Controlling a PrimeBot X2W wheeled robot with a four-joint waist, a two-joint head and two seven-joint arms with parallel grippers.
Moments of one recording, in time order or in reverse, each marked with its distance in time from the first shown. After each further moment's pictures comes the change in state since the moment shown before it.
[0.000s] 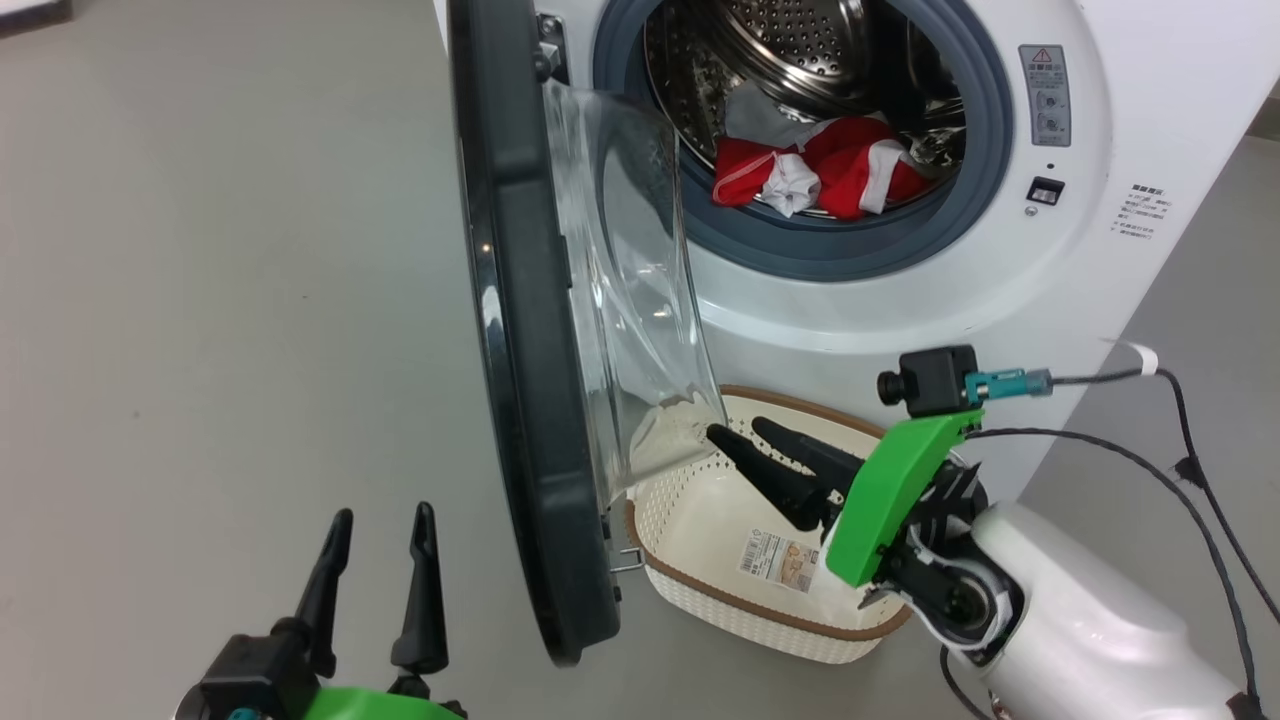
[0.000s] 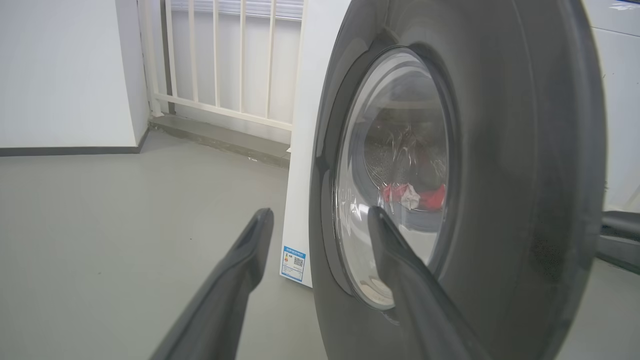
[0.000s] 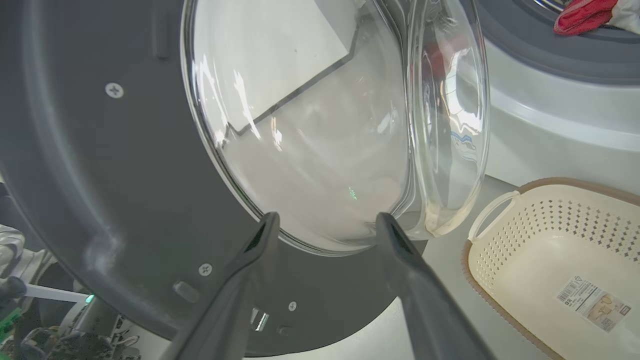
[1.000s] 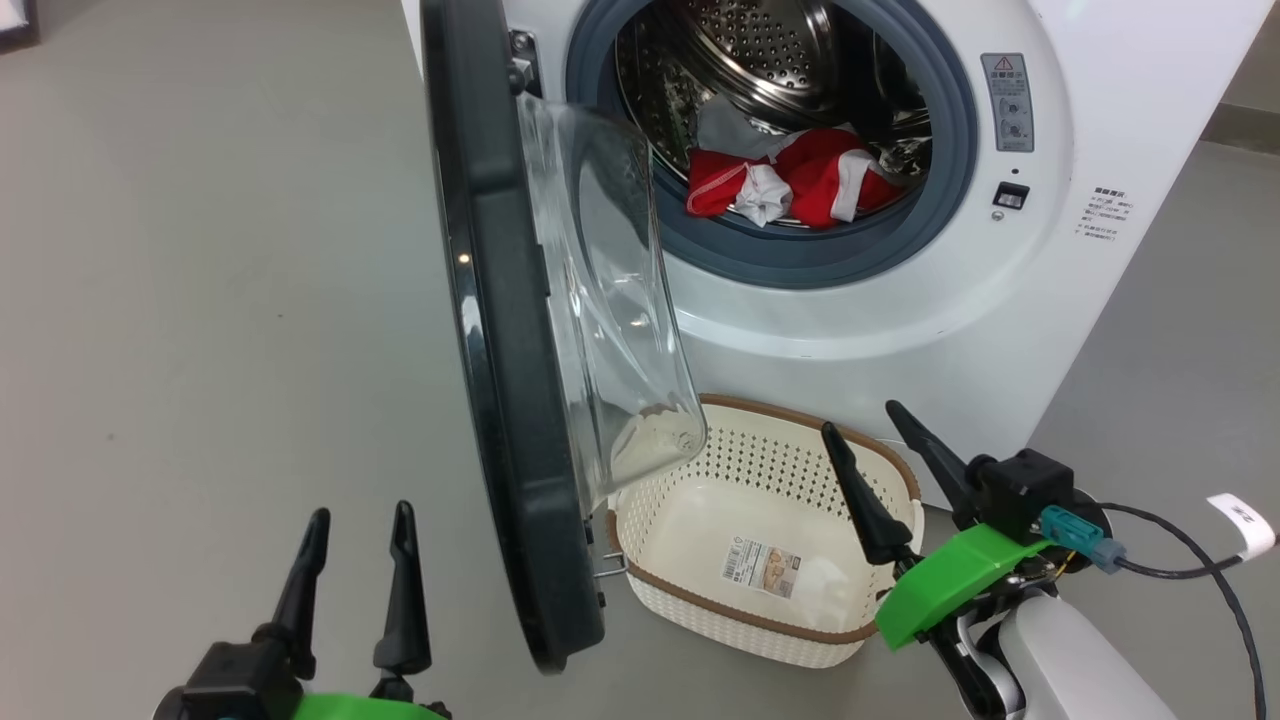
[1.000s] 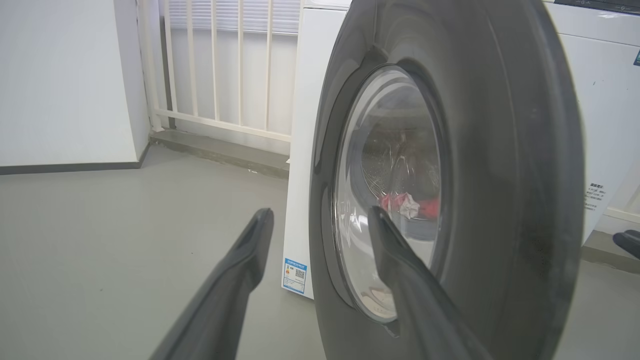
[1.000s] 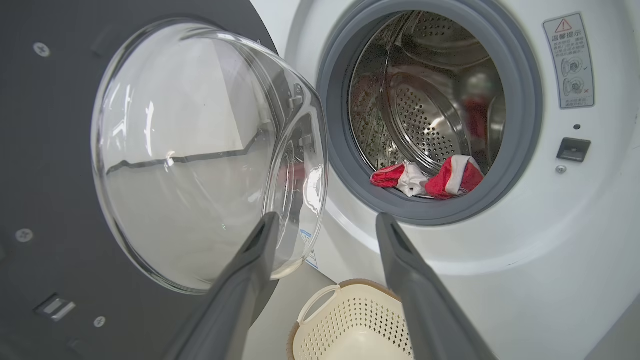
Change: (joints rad) left arm 0.018 0.000 0.033 -0.028 0.037 0.002 0.000; right arm 0.264 0.158 -0.426 0.054 -0.918 0.001 -0.421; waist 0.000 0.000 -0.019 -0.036
